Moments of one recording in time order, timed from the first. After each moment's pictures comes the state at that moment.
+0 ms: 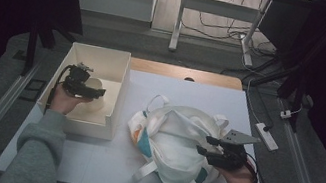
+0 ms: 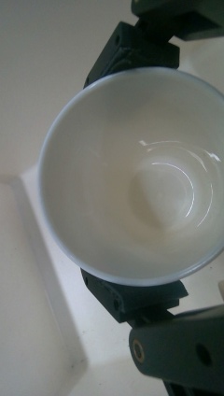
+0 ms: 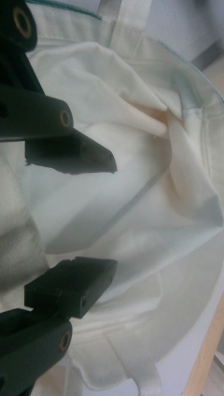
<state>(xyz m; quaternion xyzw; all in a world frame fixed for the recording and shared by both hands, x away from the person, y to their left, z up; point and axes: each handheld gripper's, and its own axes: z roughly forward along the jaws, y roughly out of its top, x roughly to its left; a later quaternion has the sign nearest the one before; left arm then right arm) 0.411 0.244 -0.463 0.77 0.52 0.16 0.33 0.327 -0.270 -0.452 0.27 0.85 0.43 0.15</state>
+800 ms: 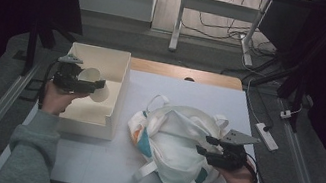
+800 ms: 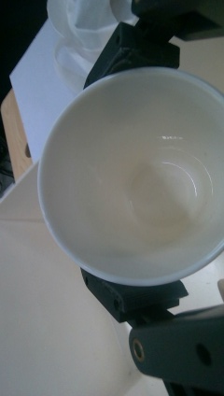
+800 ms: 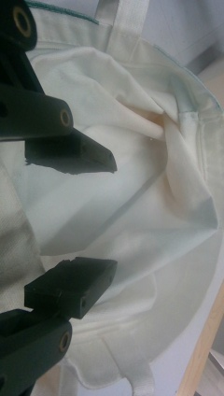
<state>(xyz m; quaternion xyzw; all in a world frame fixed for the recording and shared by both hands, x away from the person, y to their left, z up) 0.377 0.249 -0.416 0.73 0.48 0.17 0.45 0.325 -0.268 -0.449 0.27 0.85 0.43 0.15</state>
